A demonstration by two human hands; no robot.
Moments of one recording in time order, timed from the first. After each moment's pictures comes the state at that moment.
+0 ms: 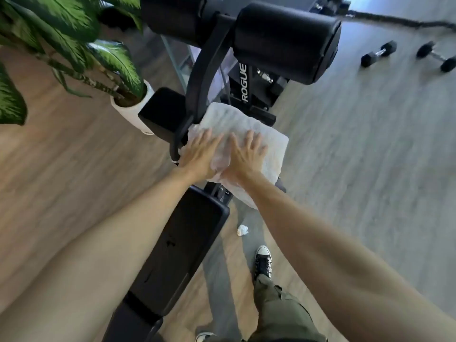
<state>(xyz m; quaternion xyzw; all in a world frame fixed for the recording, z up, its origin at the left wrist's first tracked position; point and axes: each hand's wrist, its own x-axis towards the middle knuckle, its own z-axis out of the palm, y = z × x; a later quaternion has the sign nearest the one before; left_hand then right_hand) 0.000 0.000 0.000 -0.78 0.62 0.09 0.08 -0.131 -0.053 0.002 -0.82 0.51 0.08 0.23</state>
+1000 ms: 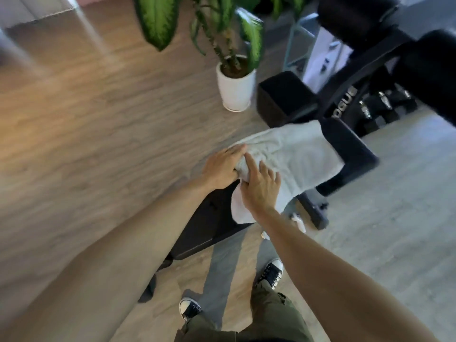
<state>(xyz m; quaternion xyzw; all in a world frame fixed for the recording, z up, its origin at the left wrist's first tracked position) 0.045 0.251 0.014 -0.89 0.42 0.15 -0.10 -0.075 0.175 -0.009 -0.92 0.32 -0.05 0.22</state>
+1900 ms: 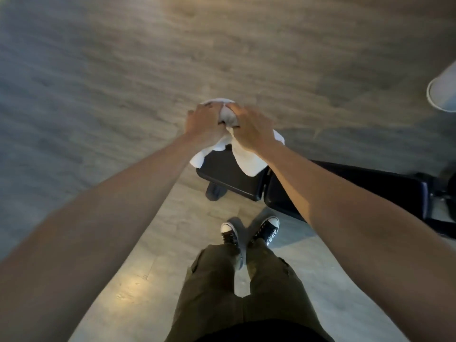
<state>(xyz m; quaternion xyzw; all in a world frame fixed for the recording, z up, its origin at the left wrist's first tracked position) 0.105 0.733 -0.037 -0.97 -0.10 0.15 -0.16 0.133 0.594 -0.059 -0.93 -0.23 0.16 0.24</state>
